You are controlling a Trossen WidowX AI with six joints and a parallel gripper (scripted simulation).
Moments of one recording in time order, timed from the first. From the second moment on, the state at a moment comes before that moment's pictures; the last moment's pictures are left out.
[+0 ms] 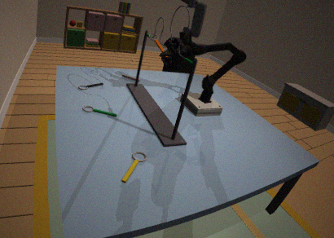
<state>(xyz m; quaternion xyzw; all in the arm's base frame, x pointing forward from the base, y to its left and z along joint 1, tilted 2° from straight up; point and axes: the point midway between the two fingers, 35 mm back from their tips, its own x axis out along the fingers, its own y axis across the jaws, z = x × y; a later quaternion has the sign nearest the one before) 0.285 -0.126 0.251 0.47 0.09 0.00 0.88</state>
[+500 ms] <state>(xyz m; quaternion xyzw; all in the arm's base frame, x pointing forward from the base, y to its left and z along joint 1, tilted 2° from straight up) 0.272 -0.114 0.281 0.55 0.12 0.06 0.83</state>
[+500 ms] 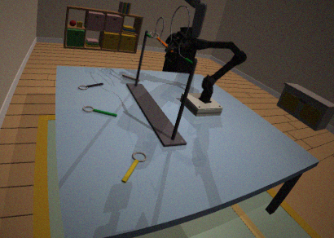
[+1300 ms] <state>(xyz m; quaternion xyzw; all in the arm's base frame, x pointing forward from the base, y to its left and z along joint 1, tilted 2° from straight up) 0.271 -0.104 0.327 0.67 0.10 0.10 0.73</state>
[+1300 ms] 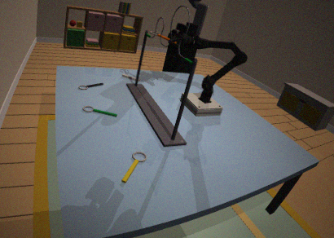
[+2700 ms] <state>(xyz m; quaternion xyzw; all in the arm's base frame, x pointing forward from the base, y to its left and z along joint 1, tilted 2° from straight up) 0.265 -0.109 0.386 0.73 0.08 0.13 0.67</state>
